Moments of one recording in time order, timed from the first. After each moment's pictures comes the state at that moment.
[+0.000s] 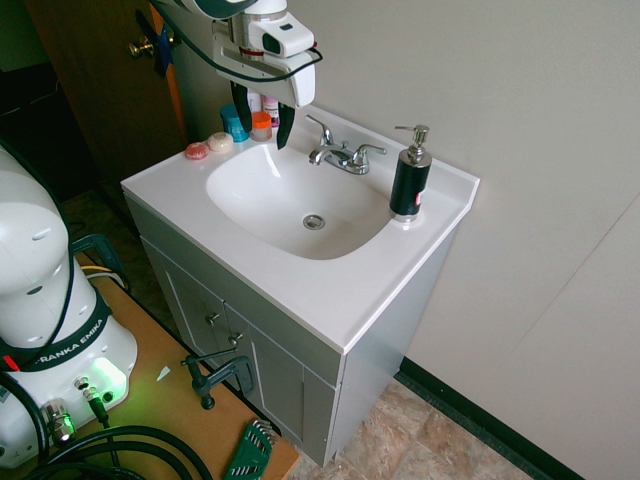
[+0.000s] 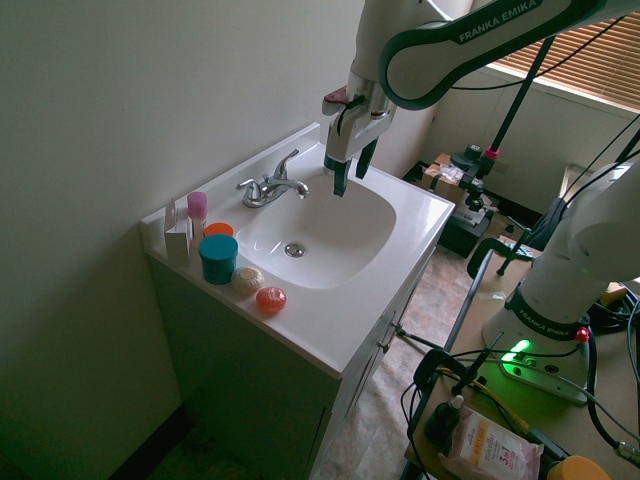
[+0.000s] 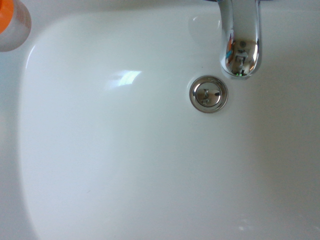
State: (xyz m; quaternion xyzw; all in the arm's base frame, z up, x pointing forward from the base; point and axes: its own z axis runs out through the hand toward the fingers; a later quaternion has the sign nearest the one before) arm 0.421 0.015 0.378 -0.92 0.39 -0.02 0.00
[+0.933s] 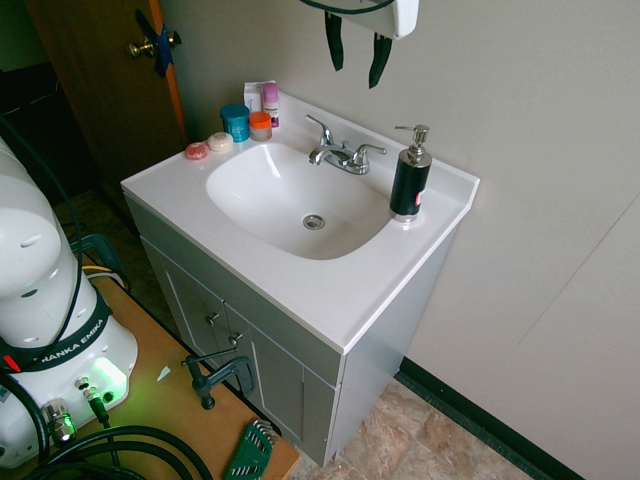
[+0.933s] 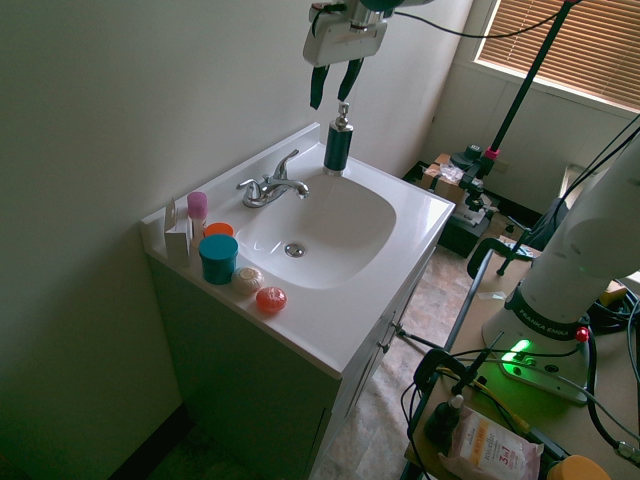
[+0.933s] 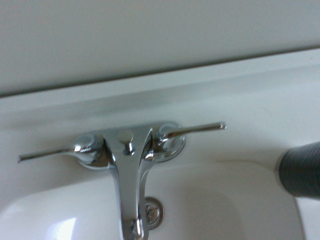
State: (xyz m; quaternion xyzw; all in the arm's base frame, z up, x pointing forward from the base) arm 0.533 -0.096 0.496 -0.87 0.48 -0.08 0.03
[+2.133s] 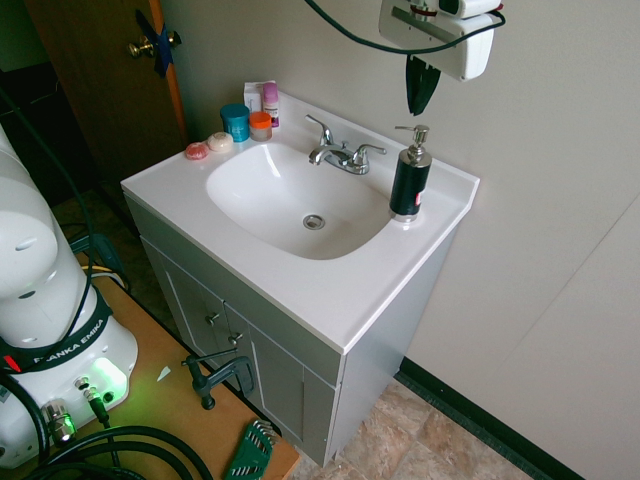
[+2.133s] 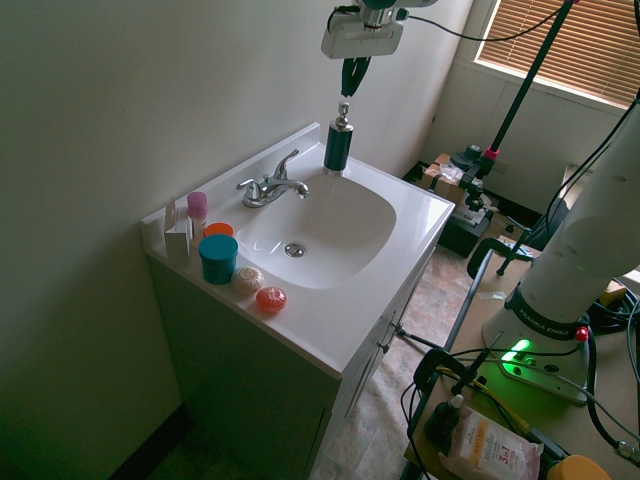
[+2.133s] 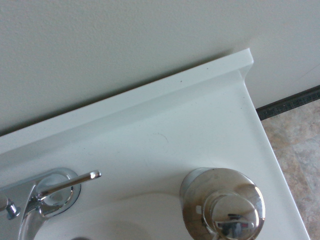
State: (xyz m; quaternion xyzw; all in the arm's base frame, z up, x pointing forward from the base) arm 0.543 -0.202 0.463 -0.83 0.56 -0.07 0.02
